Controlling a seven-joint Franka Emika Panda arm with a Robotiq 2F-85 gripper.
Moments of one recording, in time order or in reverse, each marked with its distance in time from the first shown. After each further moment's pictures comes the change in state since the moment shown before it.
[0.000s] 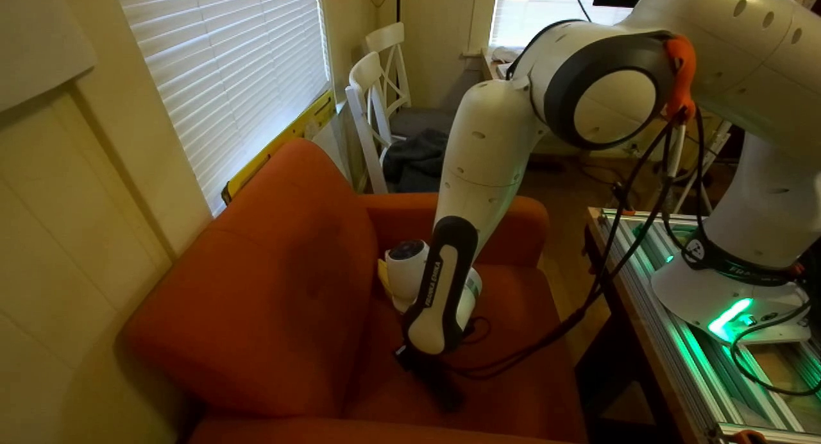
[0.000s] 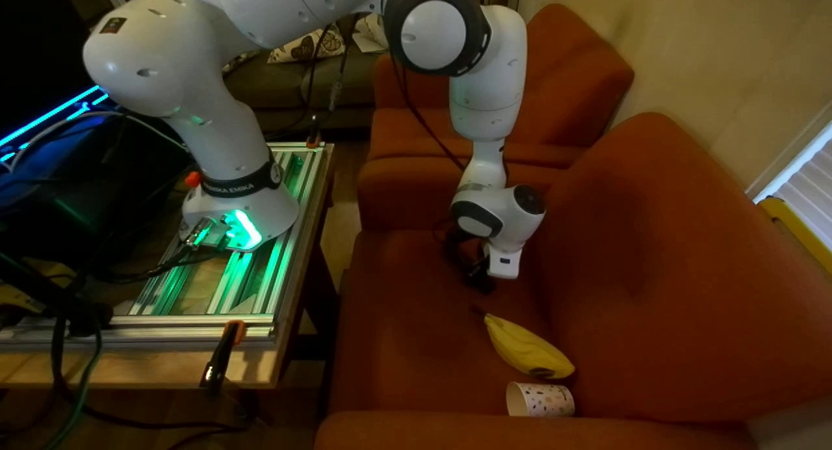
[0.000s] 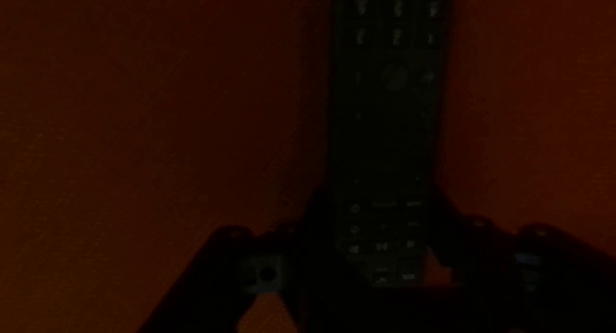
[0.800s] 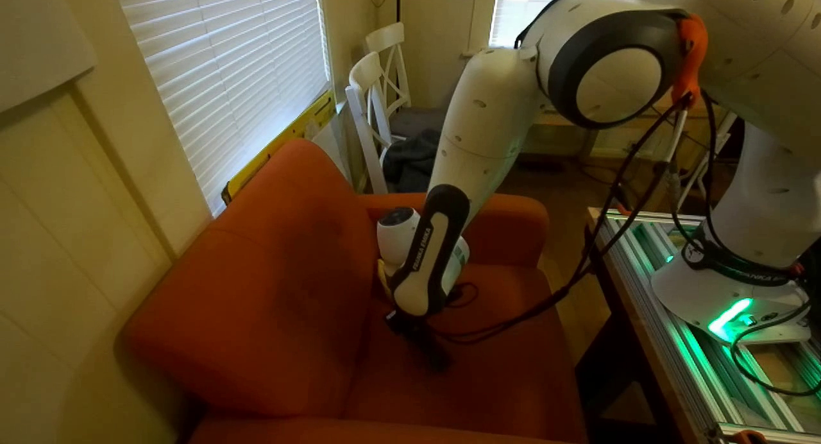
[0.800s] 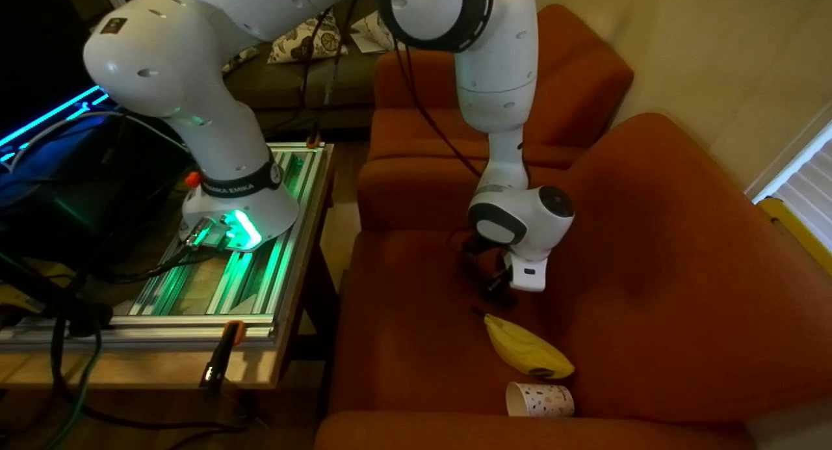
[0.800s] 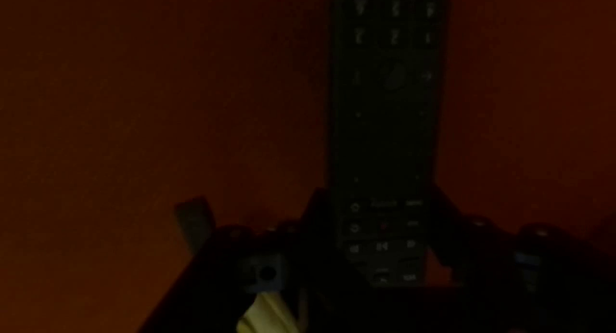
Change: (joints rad) arm 0.003 -0.085 -0.106 0.000 -0.011 -0.077 -0.040
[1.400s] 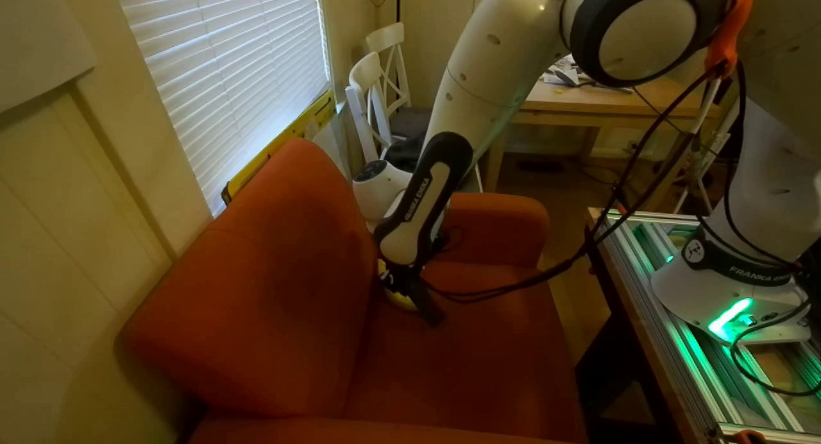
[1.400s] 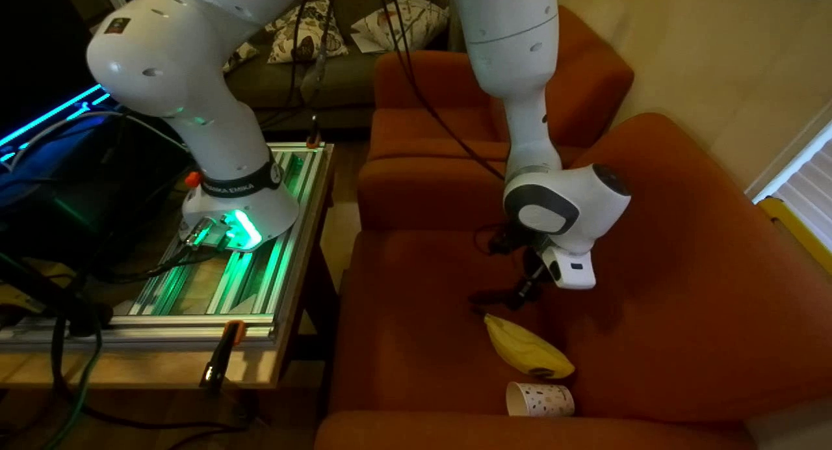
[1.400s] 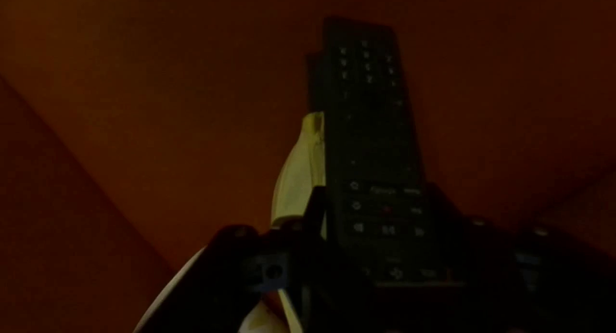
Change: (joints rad) arm 0.038 -0.151 -0.144 0.008 -0.185 -0.251 -0.054
